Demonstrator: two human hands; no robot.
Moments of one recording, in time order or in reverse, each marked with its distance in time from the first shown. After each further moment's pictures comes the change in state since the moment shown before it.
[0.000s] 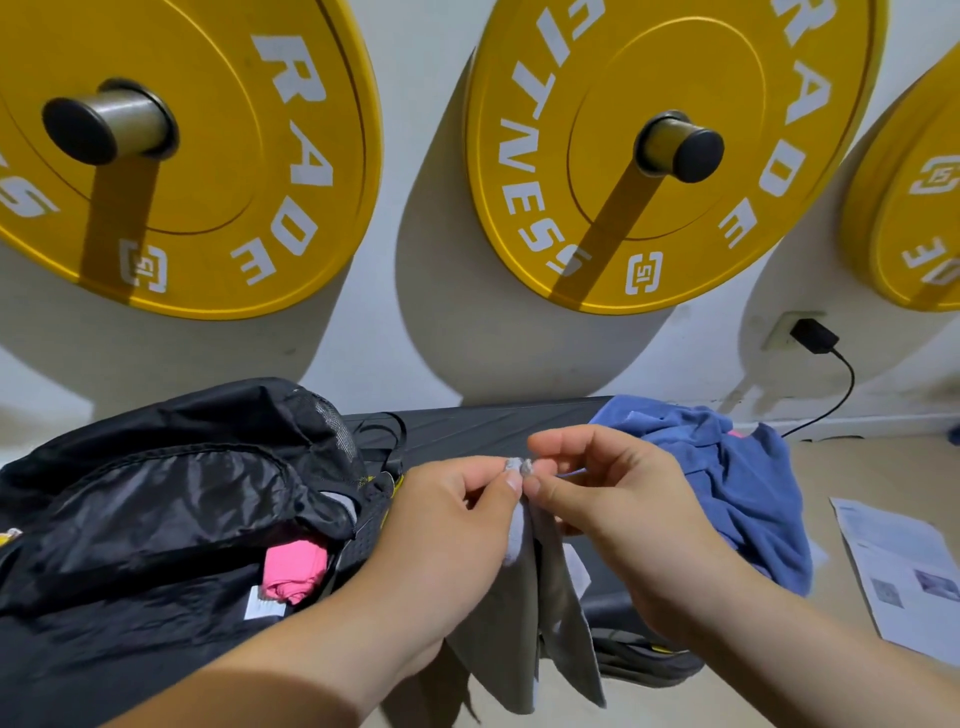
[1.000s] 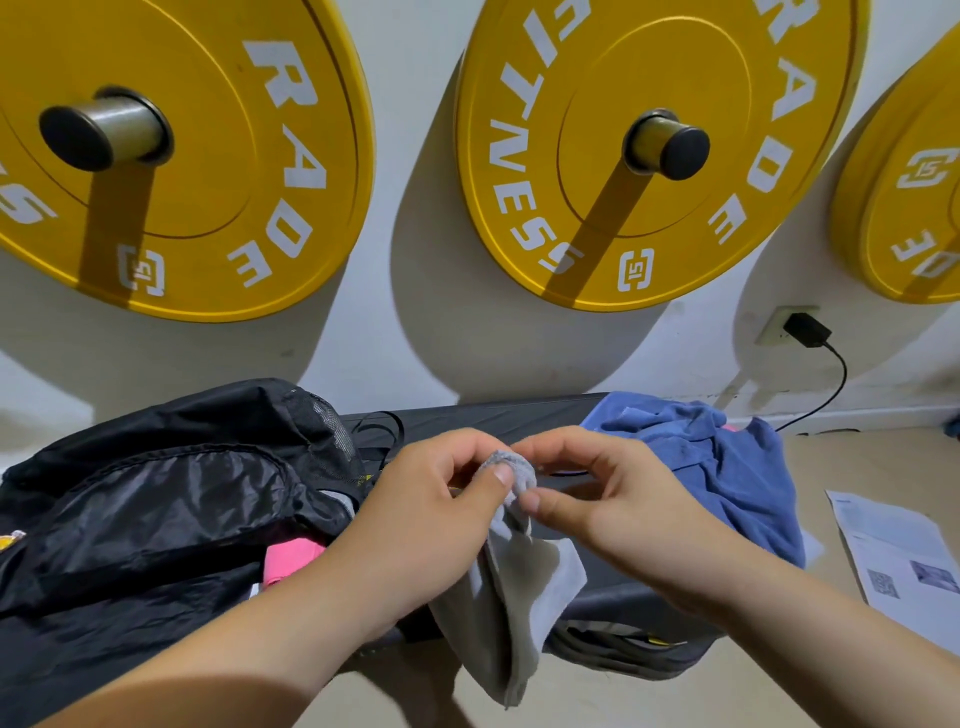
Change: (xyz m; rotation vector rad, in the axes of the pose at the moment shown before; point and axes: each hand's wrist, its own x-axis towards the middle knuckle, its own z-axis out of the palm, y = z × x) left_hand 0.004 0.007 -0.019 0.130 -0.101 0.133; right_hand -0.001 -0.006 -0.017 -0.325 -0.210 -0.093
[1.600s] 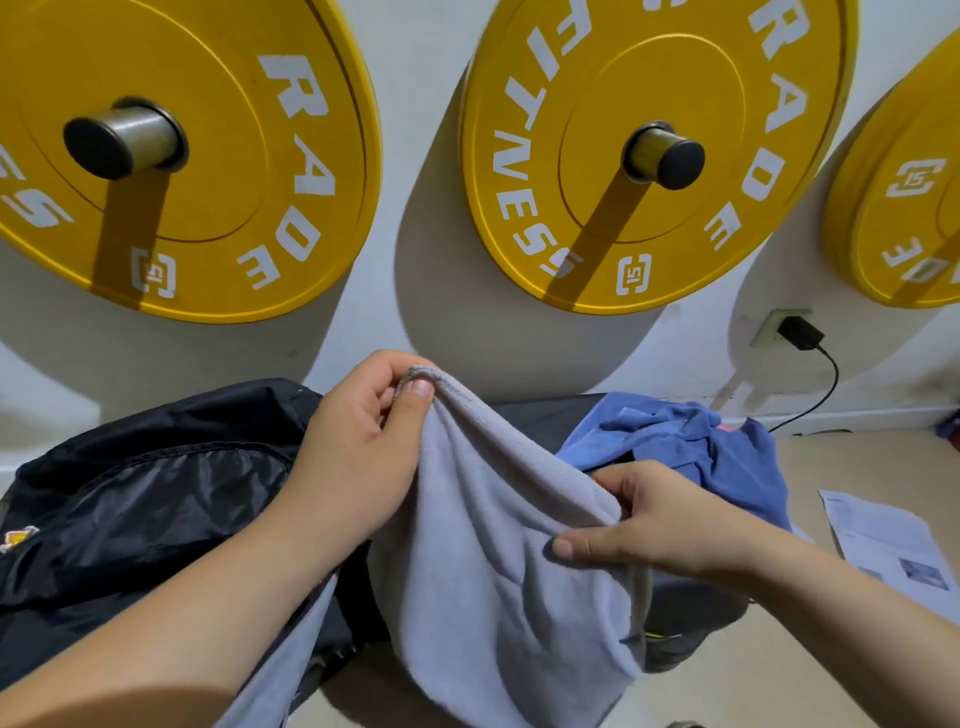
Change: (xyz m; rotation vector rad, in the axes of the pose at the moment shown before) left_hand 0.016 -0.003 -0.043 -0.080 0.266 0.214; right_hand 0.001 0.021 -0.038 -0.407 -0.192 0.200
